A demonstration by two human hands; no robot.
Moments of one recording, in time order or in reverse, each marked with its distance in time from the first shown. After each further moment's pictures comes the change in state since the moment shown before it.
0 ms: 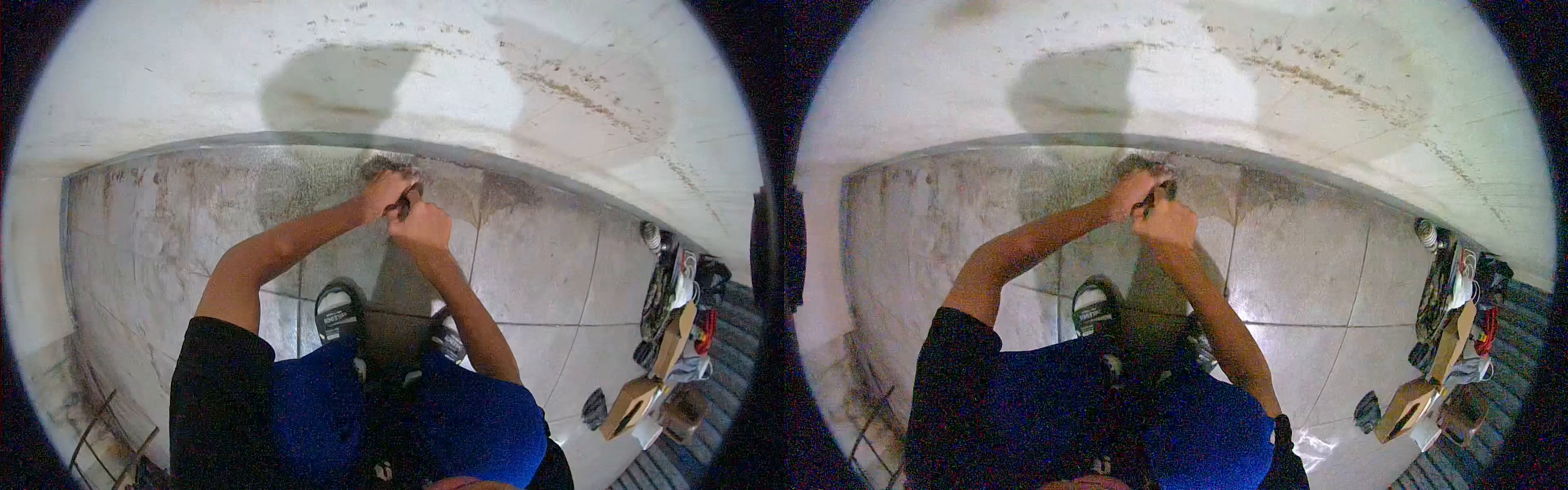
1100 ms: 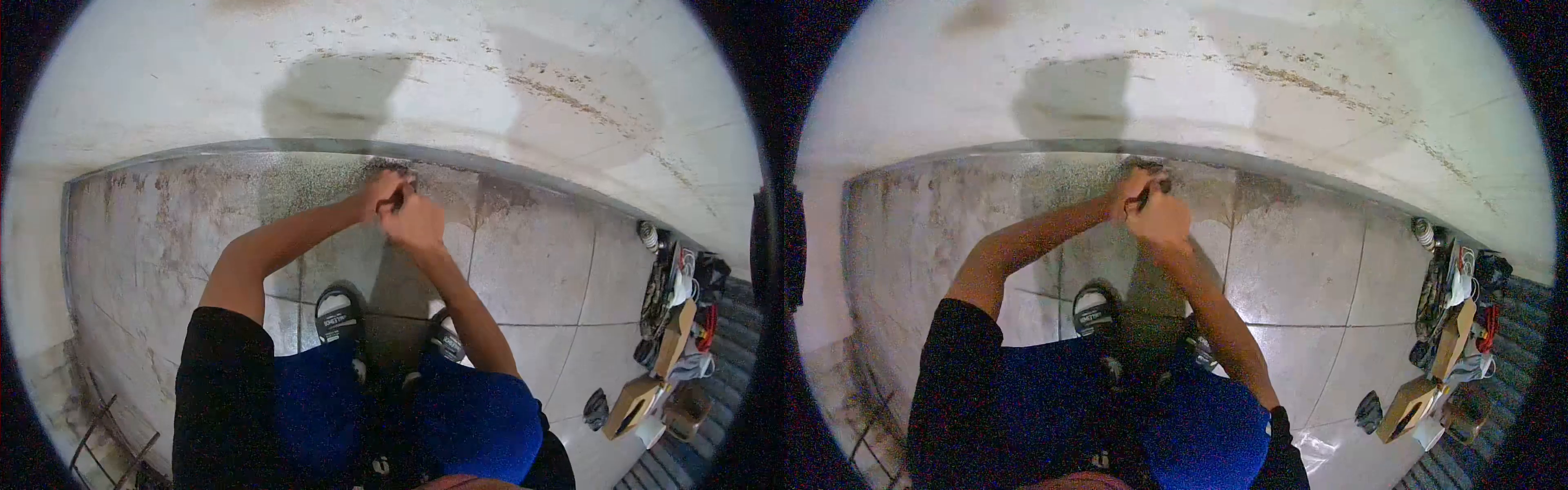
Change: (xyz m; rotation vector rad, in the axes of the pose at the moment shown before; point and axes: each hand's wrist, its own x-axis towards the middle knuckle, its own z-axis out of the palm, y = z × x) left_hand 0.002 -0.010 -0.006 -0.079 0.108 0.202; right_hand 0.014 -0.003 0.004 0.053 -0.015 -0.022
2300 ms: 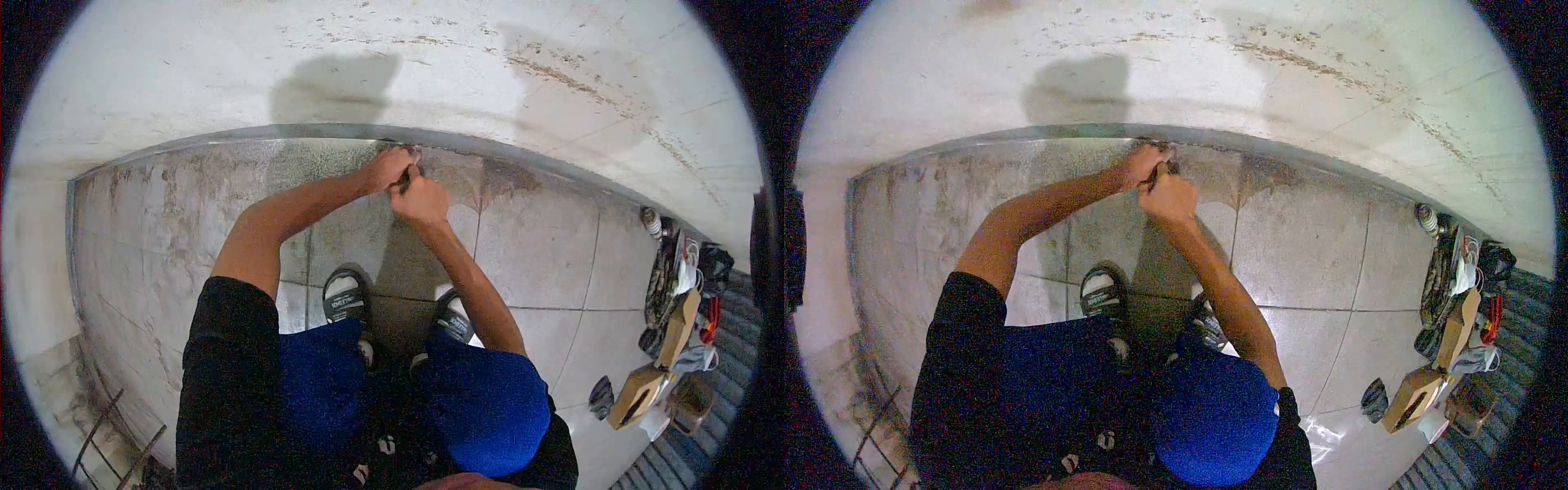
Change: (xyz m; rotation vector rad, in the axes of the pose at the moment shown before) left_hand 0.014 -0.009 0.006 -0.081 -0.108 -0.347; right_hand 0.003 0.009 0.012 -0.064 0.030 -0.023
